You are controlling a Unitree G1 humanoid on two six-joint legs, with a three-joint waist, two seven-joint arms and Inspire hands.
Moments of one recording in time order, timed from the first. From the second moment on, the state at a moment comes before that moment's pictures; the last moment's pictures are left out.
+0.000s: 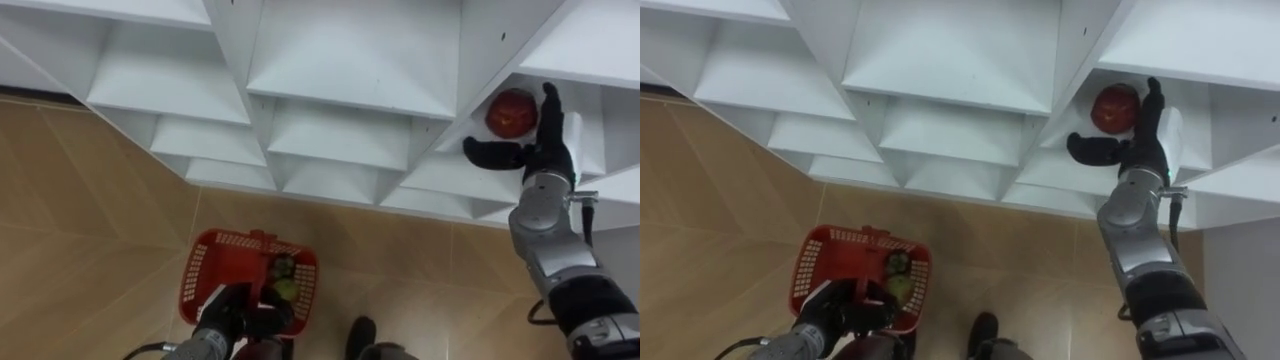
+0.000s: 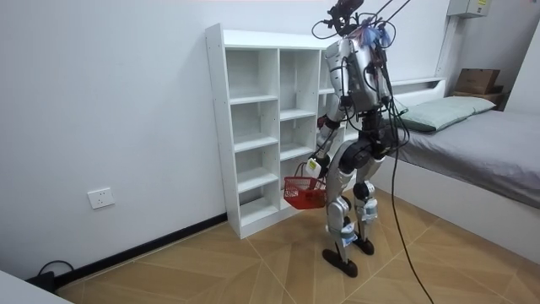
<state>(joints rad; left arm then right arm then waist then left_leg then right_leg) -0.02 0.20 -0.30 0.74 -0.28 0.06 -0.01 -0.47 -0.37 0.14 0.79 0.00 -0.01 -0.49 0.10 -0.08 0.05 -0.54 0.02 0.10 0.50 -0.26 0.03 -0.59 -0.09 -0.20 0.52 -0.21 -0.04</state>
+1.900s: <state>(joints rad) -0.09 0.16 -0.32 0.80 -0.28 0.06 0.04 -0.48 -0.33 0.14 0.82 -0.08 -0.01 -0.52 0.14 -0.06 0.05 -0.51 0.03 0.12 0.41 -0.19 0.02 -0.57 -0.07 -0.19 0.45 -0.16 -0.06</state>
